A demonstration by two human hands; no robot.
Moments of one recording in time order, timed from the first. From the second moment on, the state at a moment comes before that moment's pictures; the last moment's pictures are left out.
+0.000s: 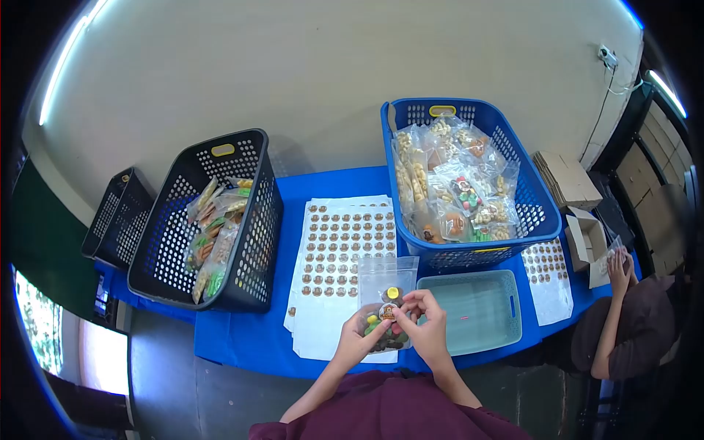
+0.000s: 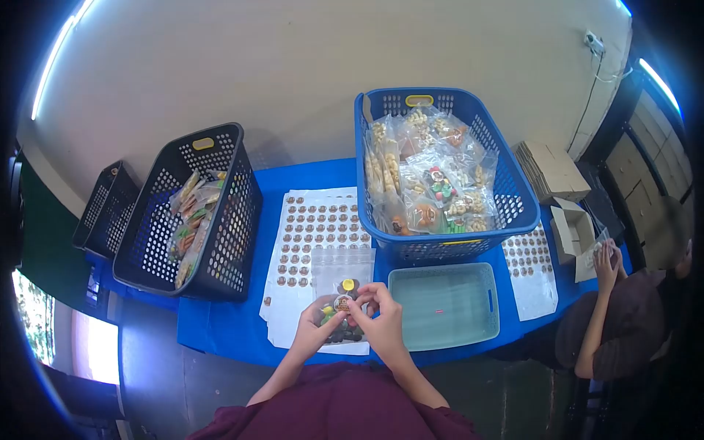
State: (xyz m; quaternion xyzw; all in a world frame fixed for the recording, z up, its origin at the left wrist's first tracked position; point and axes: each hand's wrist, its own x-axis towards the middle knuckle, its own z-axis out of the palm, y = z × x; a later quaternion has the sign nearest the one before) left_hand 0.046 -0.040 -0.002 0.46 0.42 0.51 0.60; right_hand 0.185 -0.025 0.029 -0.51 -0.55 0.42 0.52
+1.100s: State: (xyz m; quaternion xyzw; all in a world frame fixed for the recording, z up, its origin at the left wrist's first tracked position) left_hand 0.040 0.006 -0.018 0.55 0.47 0.47 0.50; right_hand 0.175 -0.007 0.002 -0.40 -0.36 0.61 0.58
